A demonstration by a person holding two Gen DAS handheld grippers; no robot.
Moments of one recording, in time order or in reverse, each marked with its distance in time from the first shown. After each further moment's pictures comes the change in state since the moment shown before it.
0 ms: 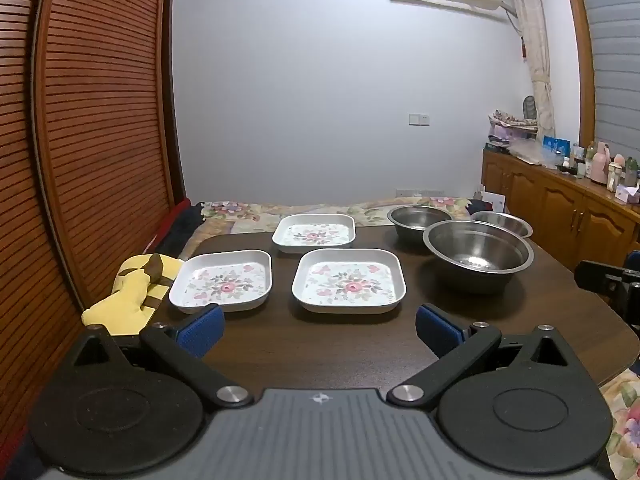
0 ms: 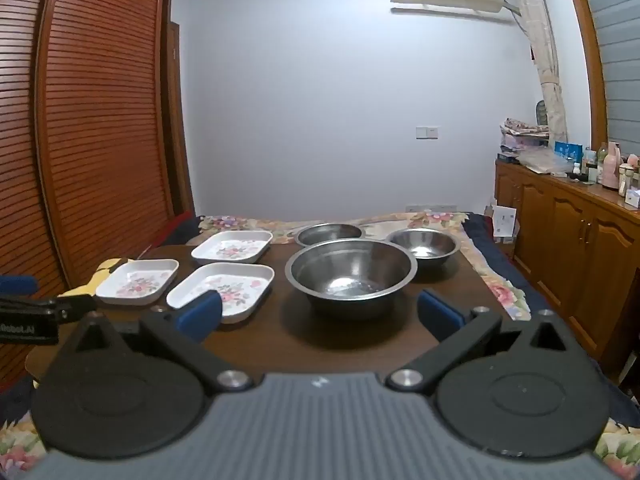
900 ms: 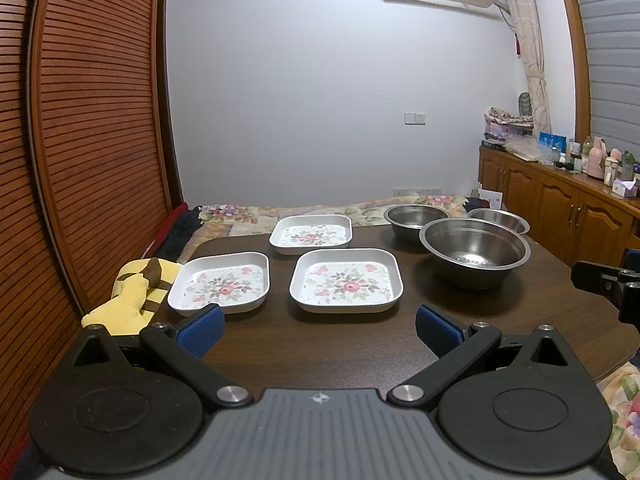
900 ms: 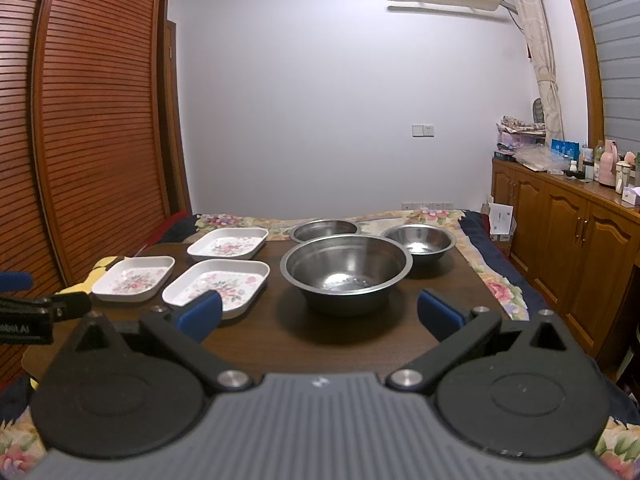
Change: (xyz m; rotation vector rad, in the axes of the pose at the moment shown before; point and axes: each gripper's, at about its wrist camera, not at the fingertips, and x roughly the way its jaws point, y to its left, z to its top) left arm -0.001 -0.002 -0.001 0.024 -0.006 -0.003; right arm -0.002 -0.001 -0.005 -0.005 0.004 -0.011
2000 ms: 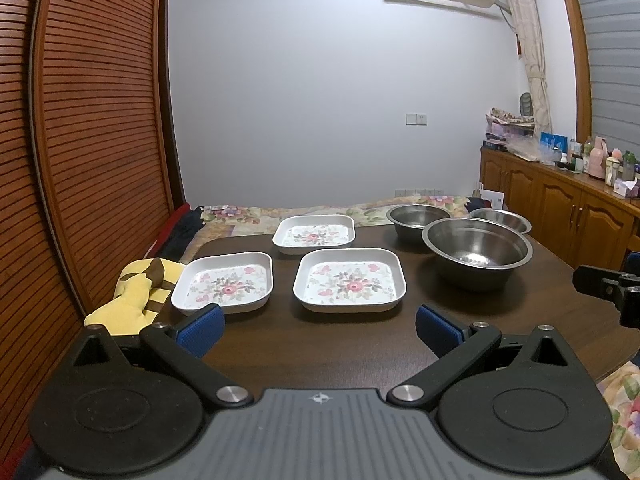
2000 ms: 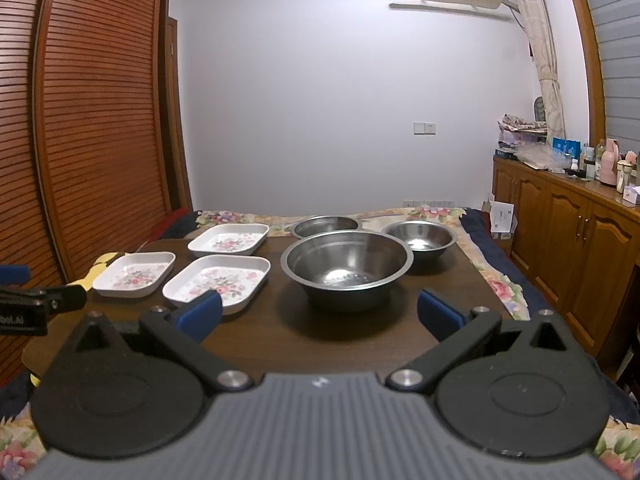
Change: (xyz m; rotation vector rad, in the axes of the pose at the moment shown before) left arm -0.002 0.004 0.001 0.001 -0.003 0.003; right arm 0.001 0.002 0.001 -0.007 0.011 0.002
